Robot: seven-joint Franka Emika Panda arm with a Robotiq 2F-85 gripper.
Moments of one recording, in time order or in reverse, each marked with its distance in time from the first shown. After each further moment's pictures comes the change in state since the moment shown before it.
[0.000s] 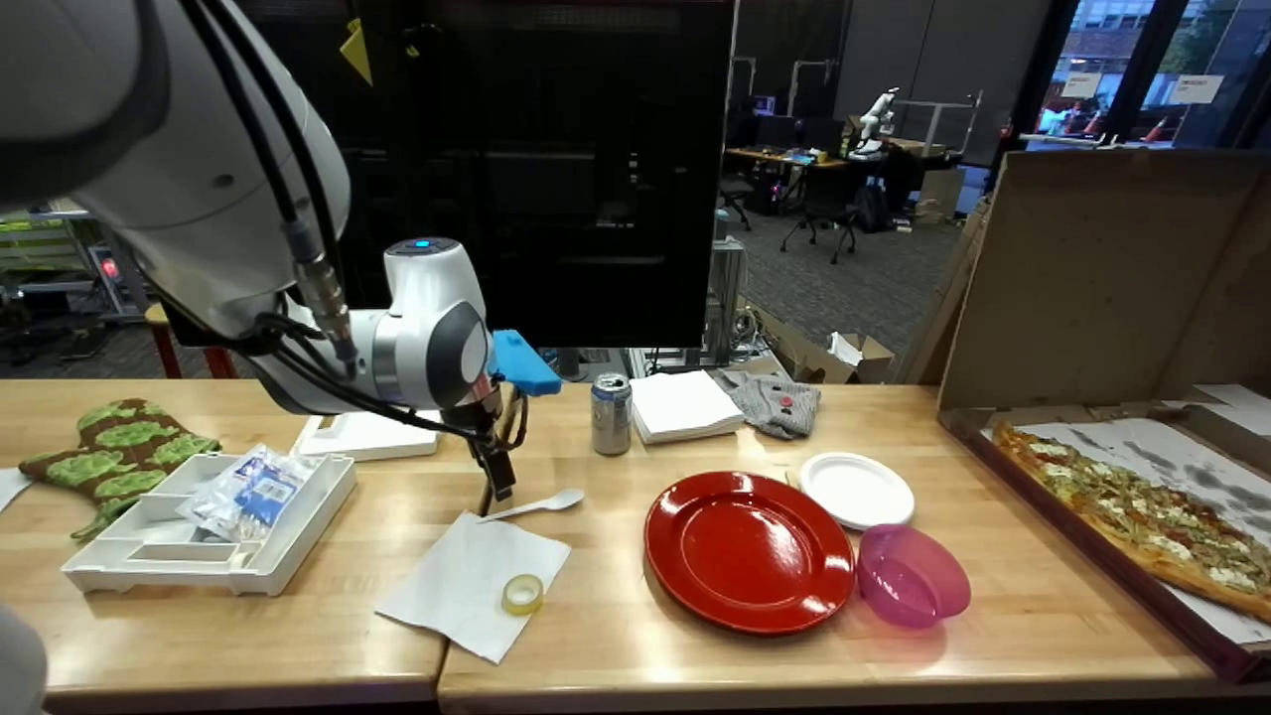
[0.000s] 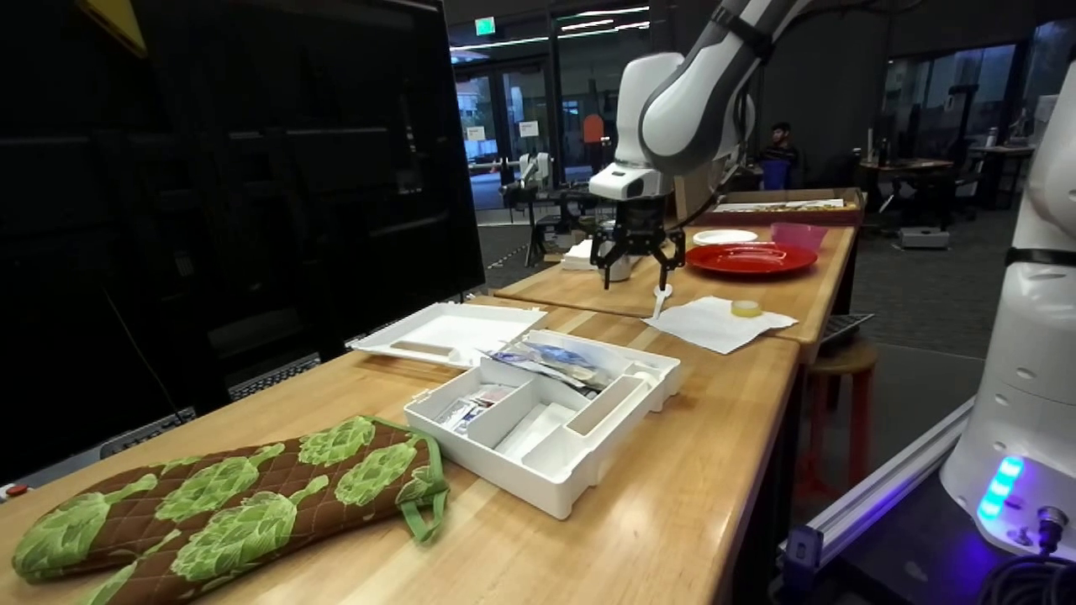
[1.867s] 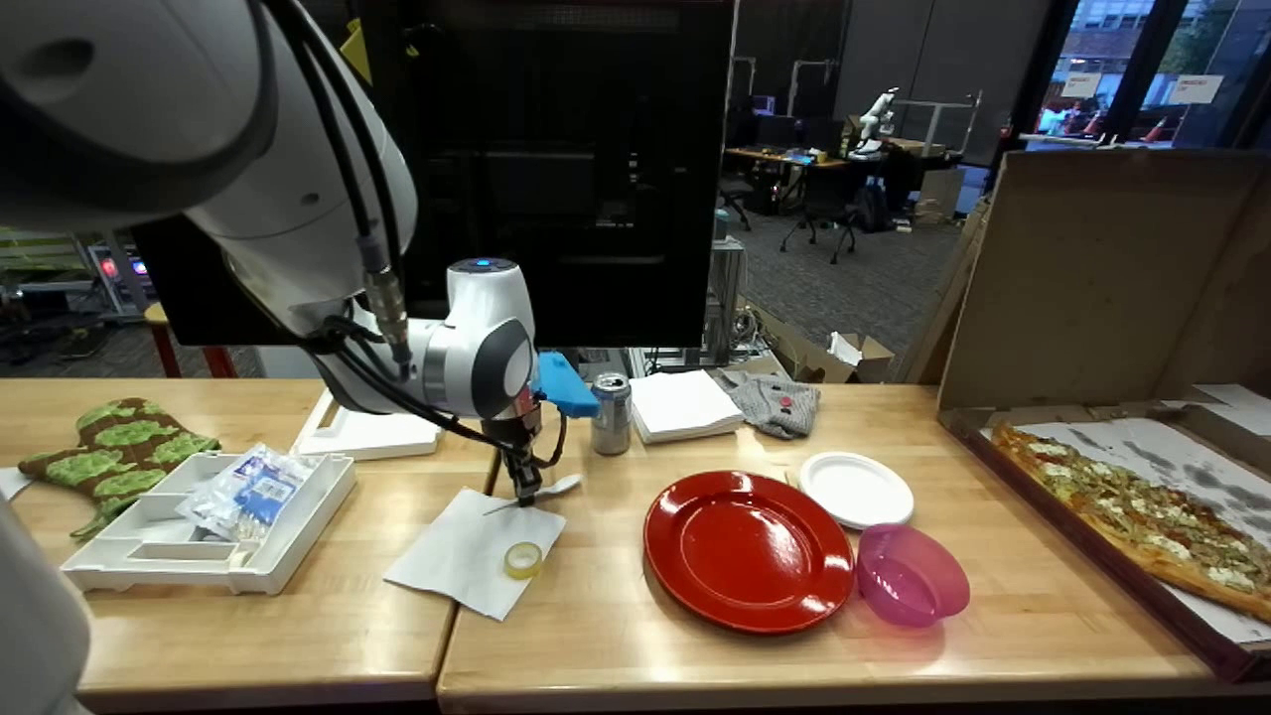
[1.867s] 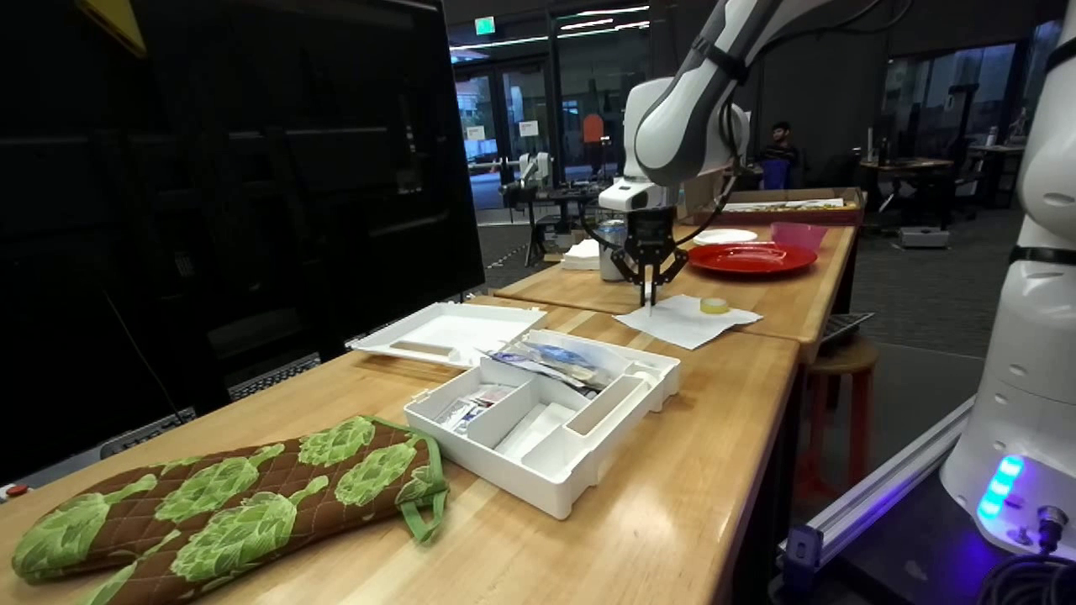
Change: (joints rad) arm -0.103 0.102 0.010 0.061 0.043 -0.032 -0.015
